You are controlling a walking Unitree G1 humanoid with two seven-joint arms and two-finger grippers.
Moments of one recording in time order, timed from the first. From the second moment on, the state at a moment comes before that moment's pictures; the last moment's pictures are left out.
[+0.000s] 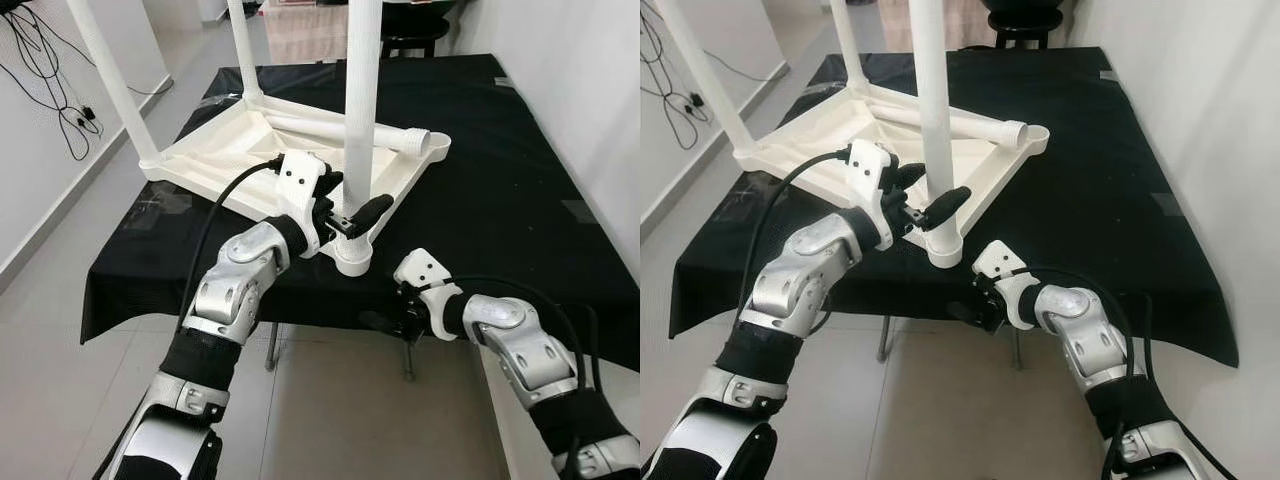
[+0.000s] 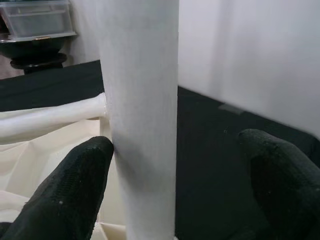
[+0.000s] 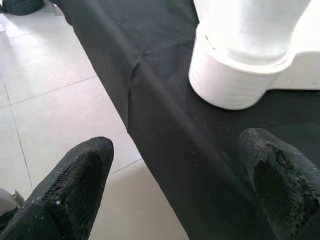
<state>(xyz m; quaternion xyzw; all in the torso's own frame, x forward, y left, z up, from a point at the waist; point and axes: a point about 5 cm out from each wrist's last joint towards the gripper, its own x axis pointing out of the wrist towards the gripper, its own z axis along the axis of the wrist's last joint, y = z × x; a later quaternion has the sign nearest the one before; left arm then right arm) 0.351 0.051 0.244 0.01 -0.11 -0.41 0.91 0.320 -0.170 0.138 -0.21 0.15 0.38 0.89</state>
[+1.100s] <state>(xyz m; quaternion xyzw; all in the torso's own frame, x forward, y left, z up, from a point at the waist) 0.387 0.104 0.247 0.02 -0.15 -0.12 0.98 0.322 -0.174 0.143 -0.22 0.14 0.38 0.89</state>
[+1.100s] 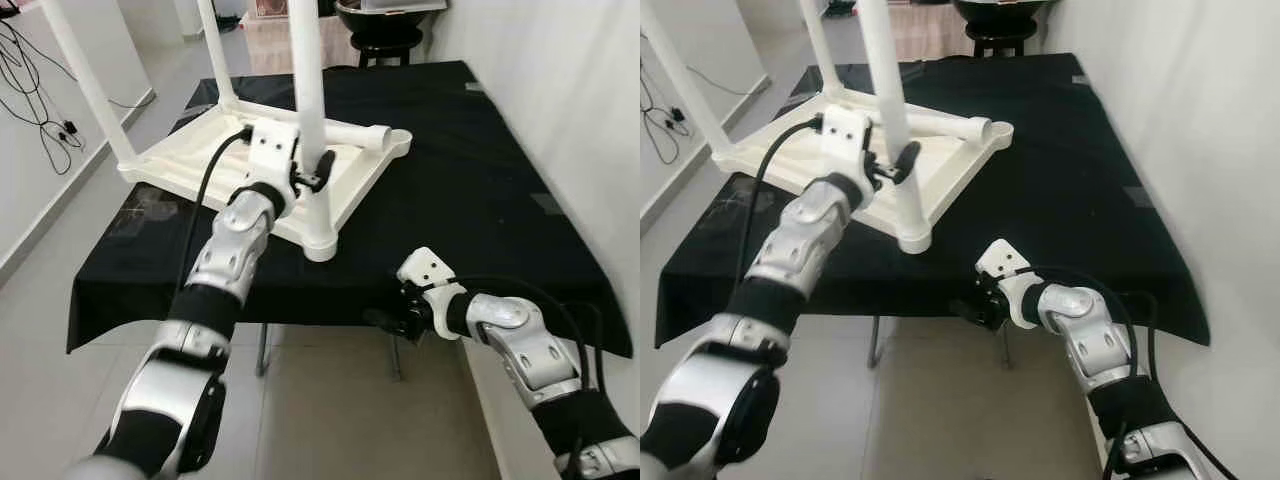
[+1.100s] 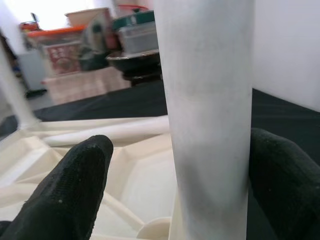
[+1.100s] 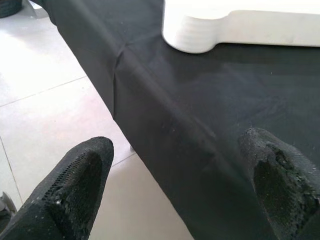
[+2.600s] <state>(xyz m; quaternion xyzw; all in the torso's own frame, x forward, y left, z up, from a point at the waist) 0.338 0.147 0.201 -0.02 -0.08 0.03 1.00 0.324 -0.177 0.138 -0.22 0.15 0.38 0.89</state>
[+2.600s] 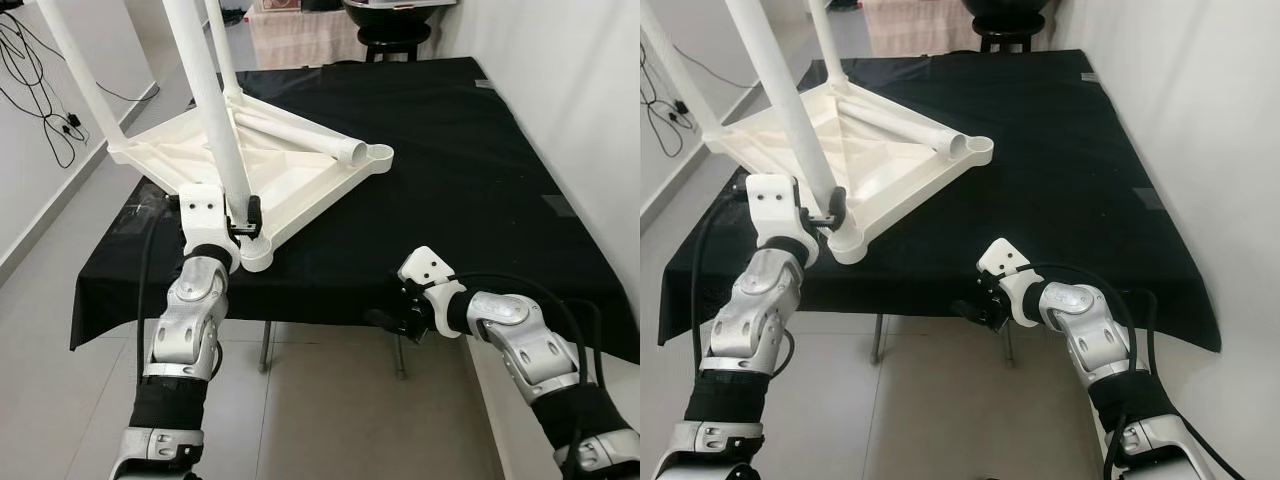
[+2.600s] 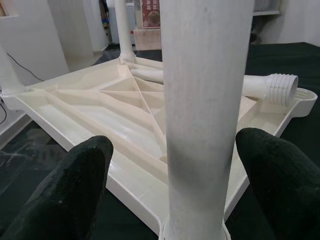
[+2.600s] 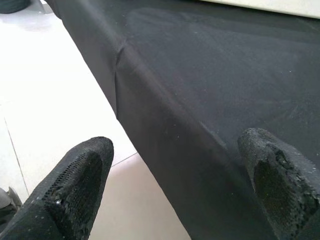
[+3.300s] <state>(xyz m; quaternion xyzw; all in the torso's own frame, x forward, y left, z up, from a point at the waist) 0.285 0.167 0.176 0.02 -0.07 -0.01 1.00 0.340 -0.149 0.143 -0.14 0.05 0.29 0.95</state>
